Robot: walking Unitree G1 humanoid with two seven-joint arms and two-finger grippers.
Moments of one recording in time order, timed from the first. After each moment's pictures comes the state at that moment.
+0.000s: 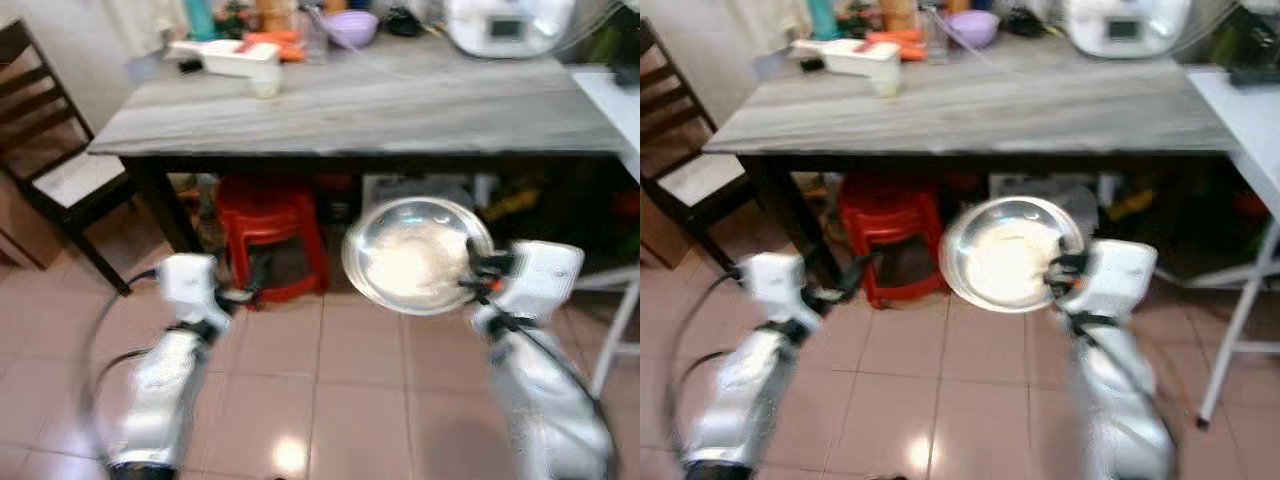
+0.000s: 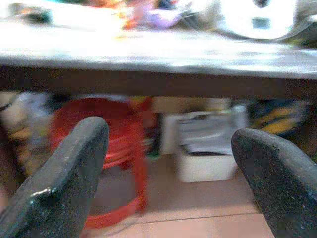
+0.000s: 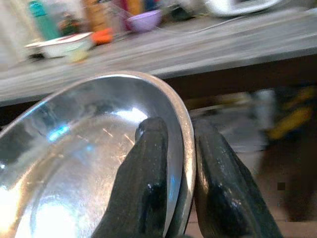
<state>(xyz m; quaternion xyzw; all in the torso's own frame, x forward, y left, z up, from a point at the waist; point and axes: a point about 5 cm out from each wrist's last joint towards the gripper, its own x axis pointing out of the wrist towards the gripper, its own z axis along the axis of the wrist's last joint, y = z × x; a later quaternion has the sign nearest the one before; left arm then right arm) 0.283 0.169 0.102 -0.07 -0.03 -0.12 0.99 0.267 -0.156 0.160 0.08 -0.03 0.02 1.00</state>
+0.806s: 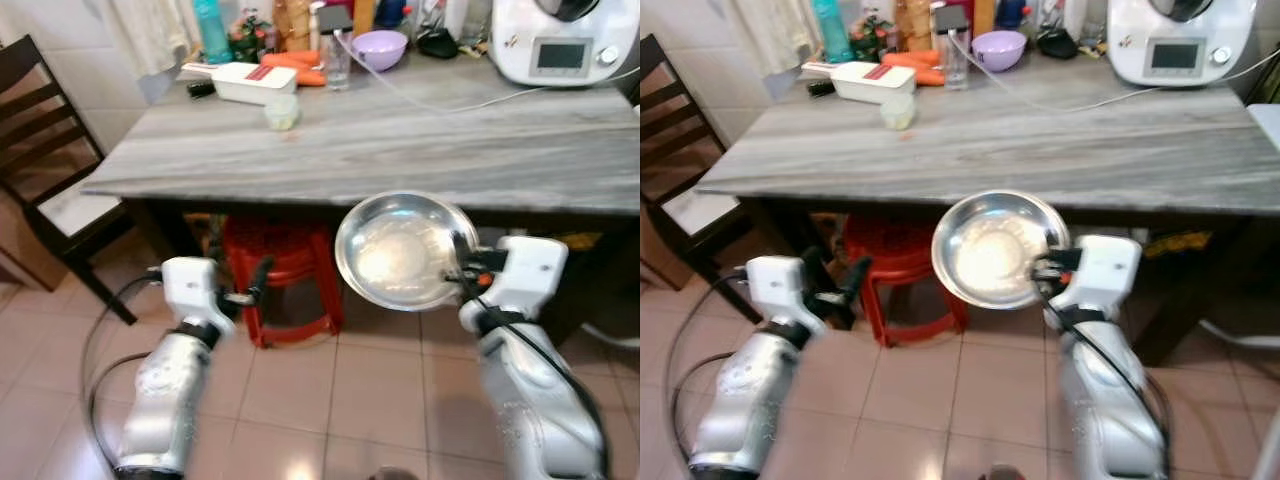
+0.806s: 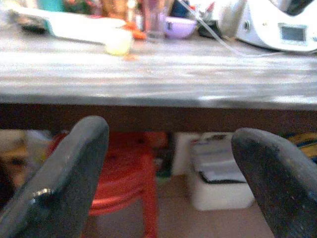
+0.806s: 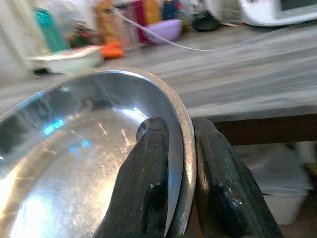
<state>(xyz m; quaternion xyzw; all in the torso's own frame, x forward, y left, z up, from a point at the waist) 0.281 0.141 0.103 -0.09 -0.03 -0.16 0.98 0.267 -0.172 0.155 0.07 -0.02 -0.01 1.00</state>
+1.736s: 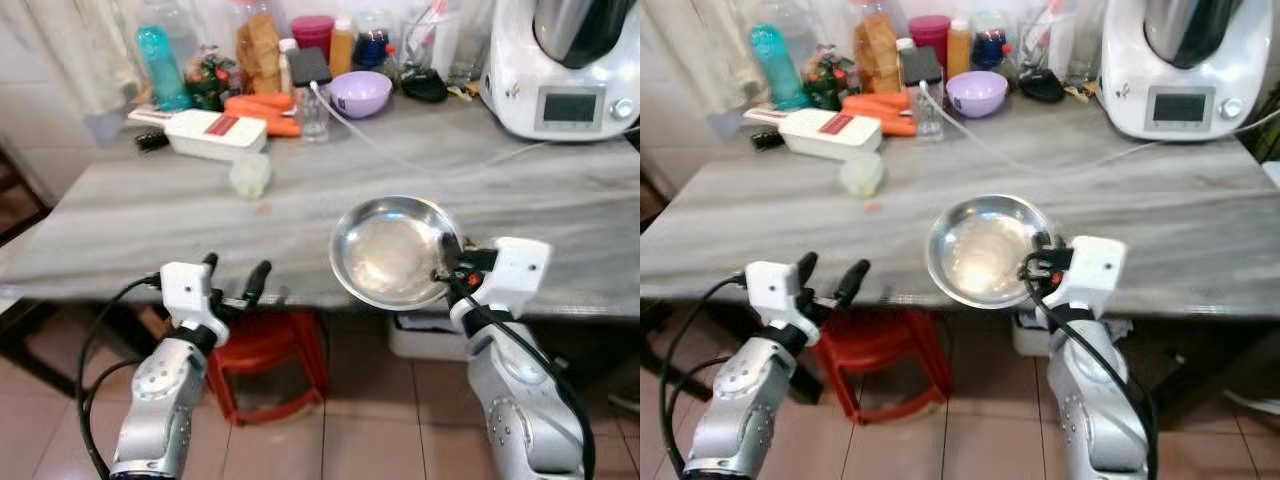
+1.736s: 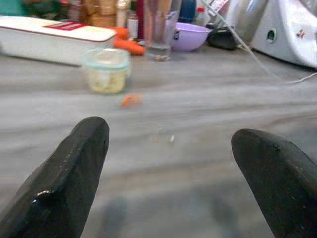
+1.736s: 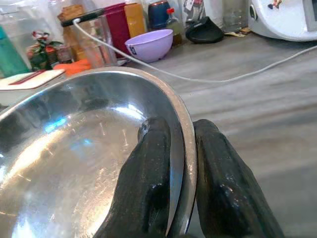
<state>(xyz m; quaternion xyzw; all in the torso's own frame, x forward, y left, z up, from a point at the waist) 0.278 0.153 0.102 -0.09 -0.02 -0.15 0.99 0.272 -0.155 0.155 0.08 -0.02 0.01 1.00</state>
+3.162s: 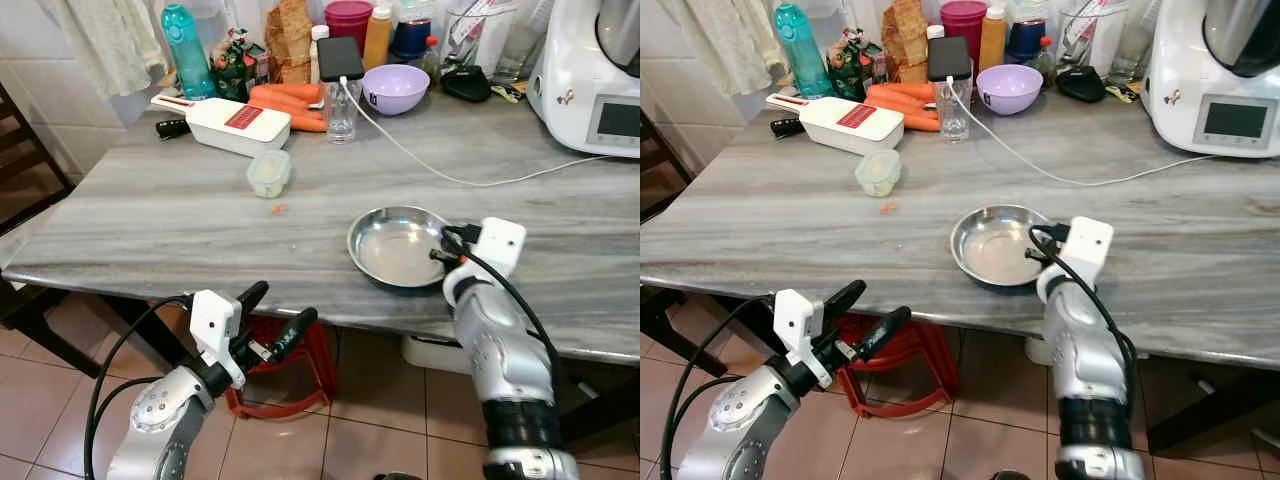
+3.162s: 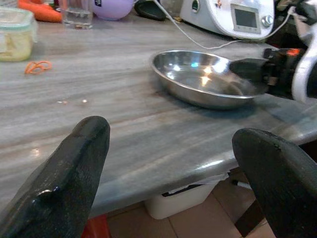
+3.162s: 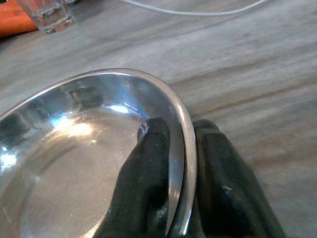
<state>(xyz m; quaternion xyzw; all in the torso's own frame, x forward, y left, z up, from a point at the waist) 0.238 0.132 0.098 -0.08 0.01 -0.33 0.94 0.334 -0.165 0.127 0.12 0.09 -0.07 0.99</state>
